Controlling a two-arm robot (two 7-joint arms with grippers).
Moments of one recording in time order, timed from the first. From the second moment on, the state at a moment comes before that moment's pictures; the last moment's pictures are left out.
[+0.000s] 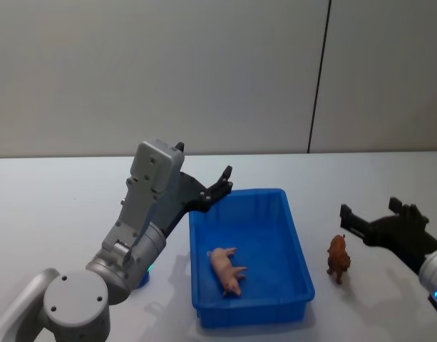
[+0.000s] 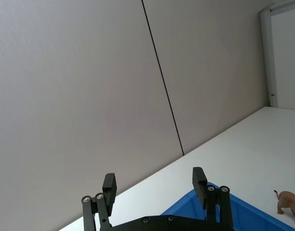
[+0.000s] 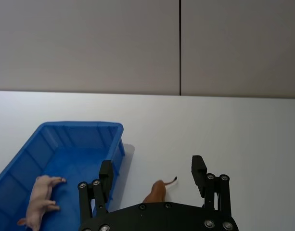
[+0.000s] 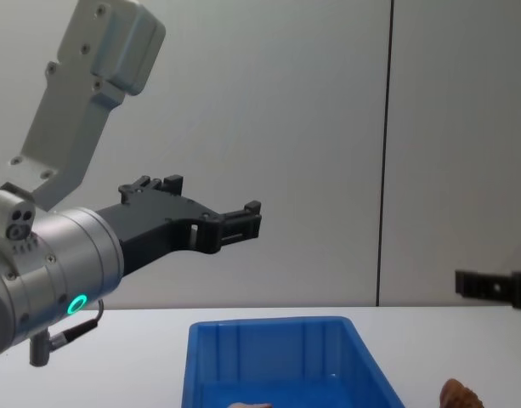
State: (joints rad) left arm -0.24 0.38 0.45 -1.63 -0.20 0.01 -0.01; right arm 0.00 0.27 -0.18 -1.83 0.36 0.43 0.02
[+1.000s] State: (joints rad) left arm -0.24 0.38 0.45 -1.63 -0.20 0.01 -0.01; right arm -0.09 0.29 -0.20 -1.83 0.29 0.57 0.01
